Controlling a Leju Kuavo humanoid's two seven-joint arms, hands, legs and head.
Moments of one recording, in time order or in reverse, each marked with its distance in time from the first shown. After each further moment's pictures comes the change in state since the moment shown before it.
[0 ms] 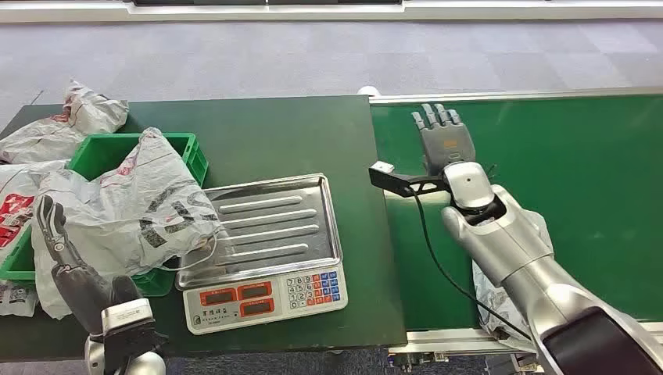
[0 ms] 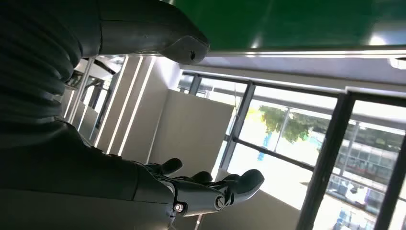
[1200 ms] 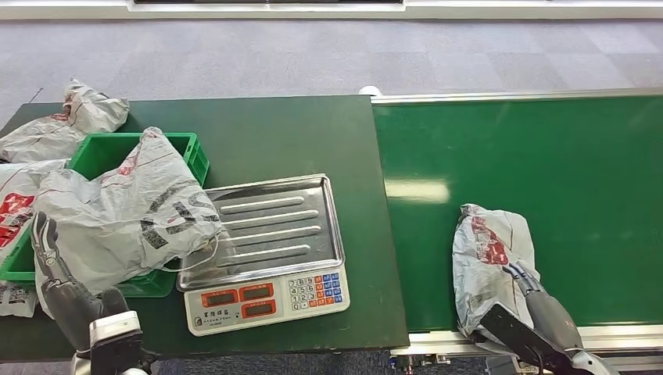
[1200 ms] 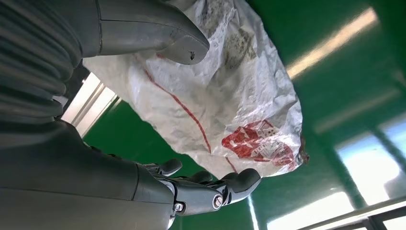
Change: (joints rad) left arm 0.053 0.049 0.017 -0.012 0.028 0.001 0.015; right arm 1.137 -0.130 -0.745 -0.843 -0.541 0.127 -0.229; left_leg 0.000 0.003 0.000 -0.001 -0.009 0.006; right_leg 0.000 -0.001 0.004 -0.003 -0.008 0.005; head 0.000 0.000
